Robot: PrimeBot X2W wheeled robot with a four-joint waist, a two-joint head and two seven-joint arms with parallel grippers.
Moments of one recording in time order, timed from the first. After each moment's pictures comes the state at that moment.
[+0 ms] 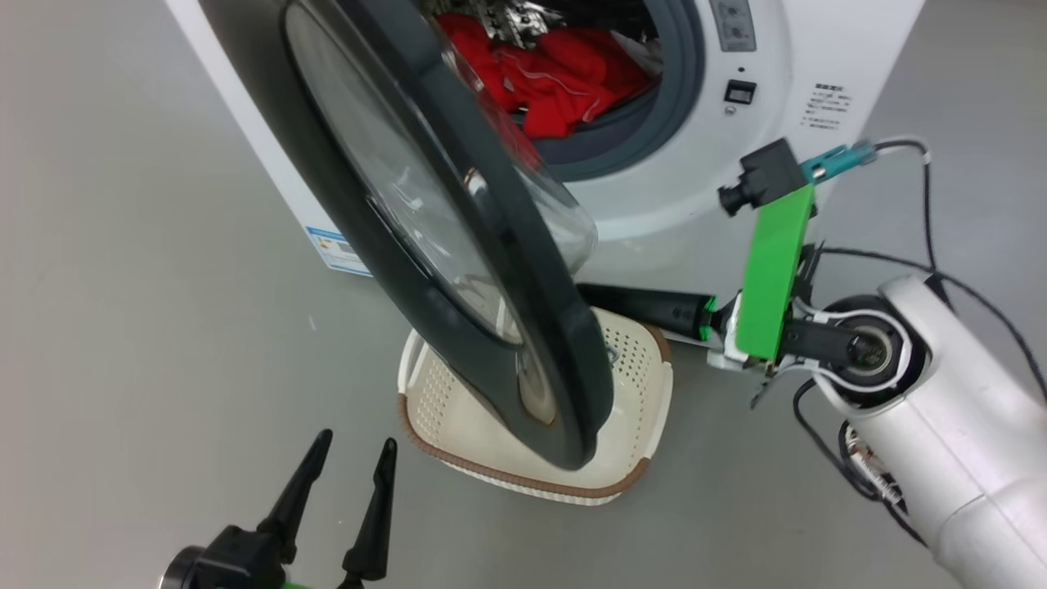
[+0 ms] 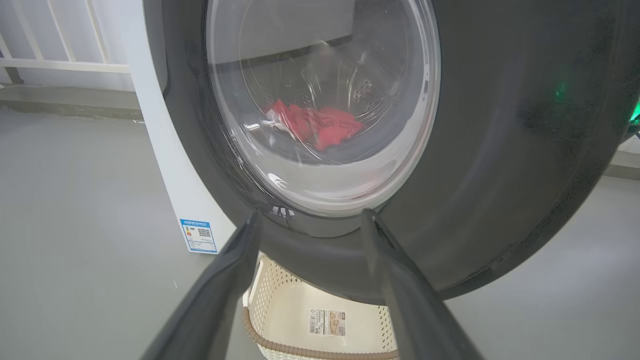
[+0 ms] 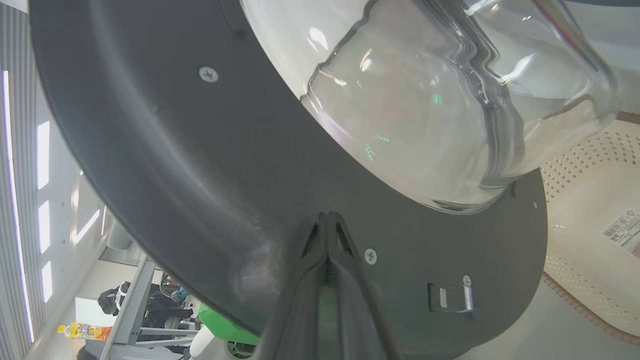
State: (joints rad) left arm -0.05 0.04 -0.12 0.17 -0.20 -0.13 -0.25; right arm -0.72 -0.26 0.50 0.33 1.61 0.12 0.75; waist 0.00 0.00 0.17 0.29
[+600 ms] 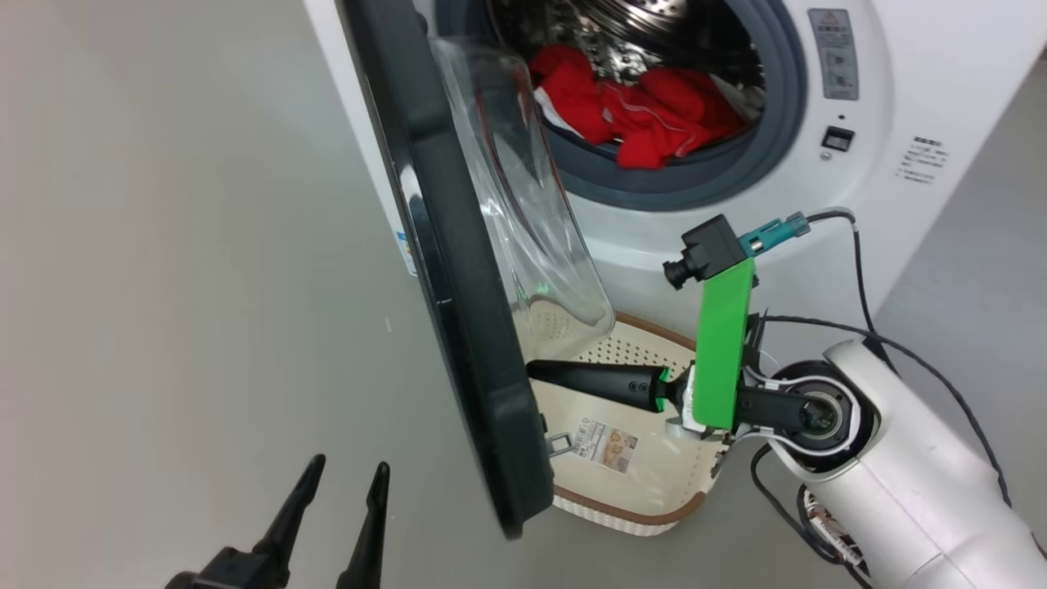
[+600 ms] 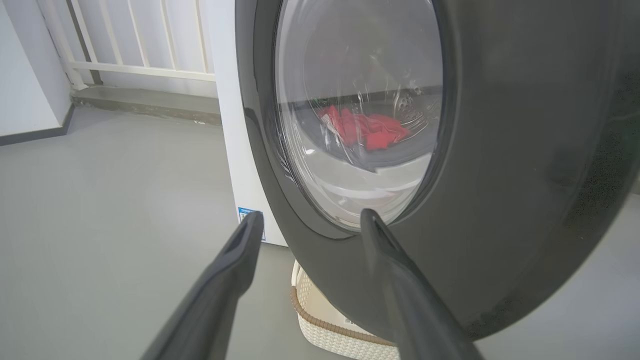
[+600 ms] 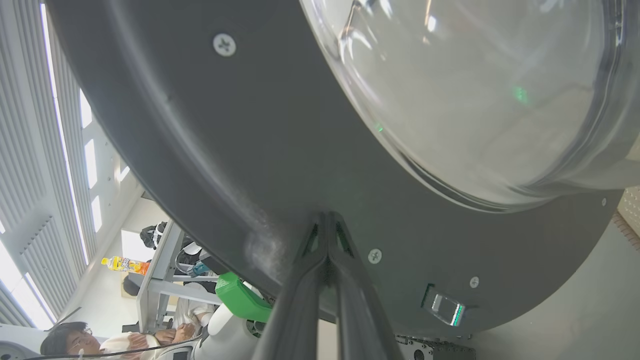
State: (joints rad) left arm 0.00 0.04 -0.10 0.18 -0.19 -0.13 -0.25; right arm -0.61 -0.19 0.53 0.27 1.61 0.12 0.76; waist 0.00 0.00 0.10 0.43
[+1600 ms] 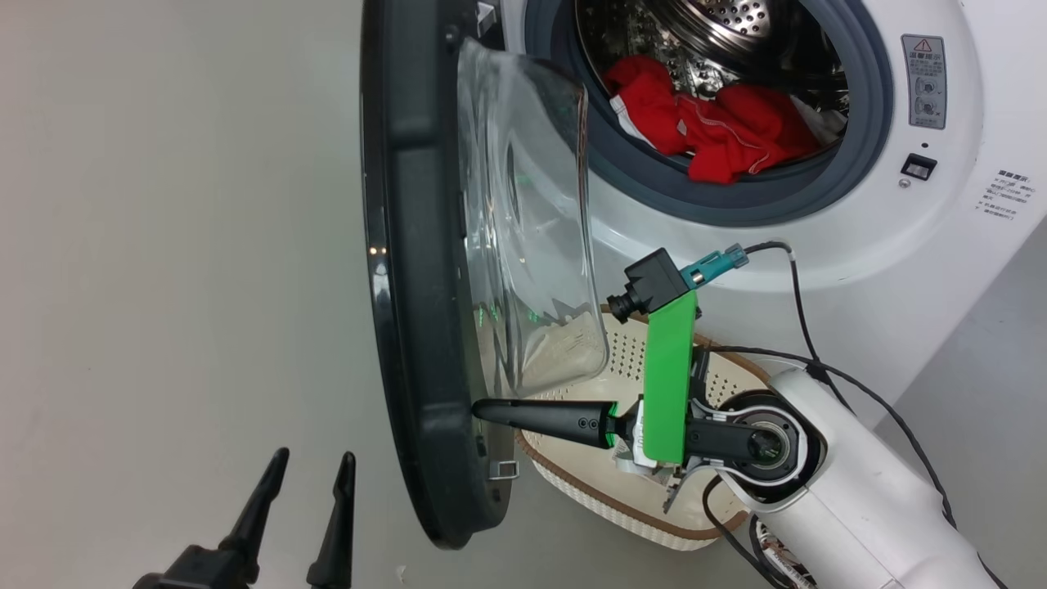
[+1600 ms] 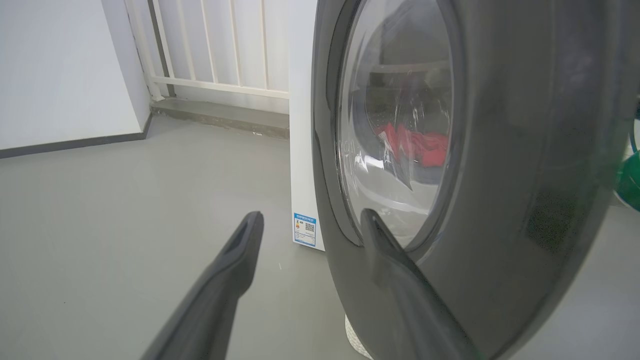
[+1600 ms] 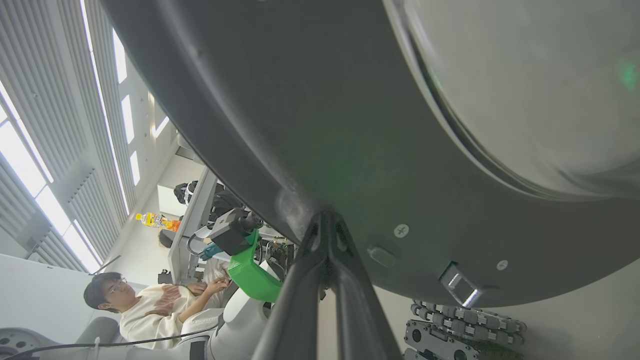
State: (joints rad) left arm 0.00 0.04 -0.04 0.16 -0.19 -0.11 -0.25; right arm -0.58 -0.11 0.57 0.27 1.60 0.12 0.76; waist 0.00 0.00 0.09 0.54
